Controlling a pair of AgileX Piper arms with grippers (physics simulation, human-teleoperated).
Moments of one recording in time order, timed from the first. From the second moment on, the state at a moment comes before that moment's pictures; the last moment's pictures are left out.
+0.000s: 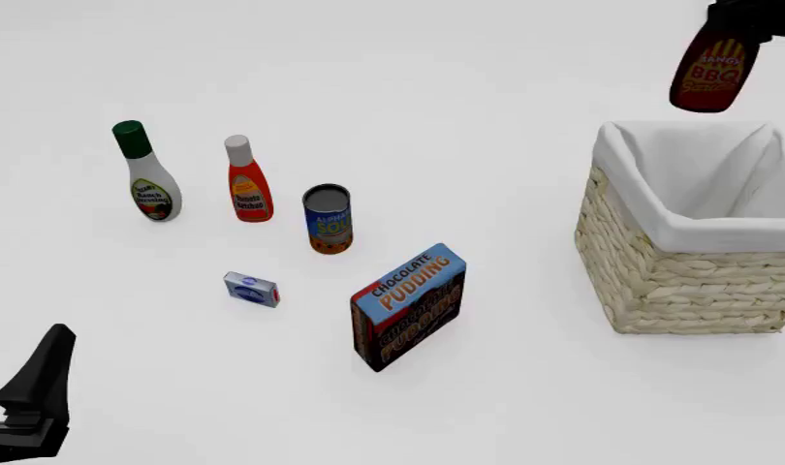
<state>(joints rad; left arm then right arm) 0.00 0.01 0.00 0.00 0.00 -0.04 1.29 -1.41 0.50 -0.24</state>
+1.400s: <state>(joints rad) 0.00 0.01 0.00 0.00 0.00 -0.21 1.43 -1.15 0.27 -0.21</state>
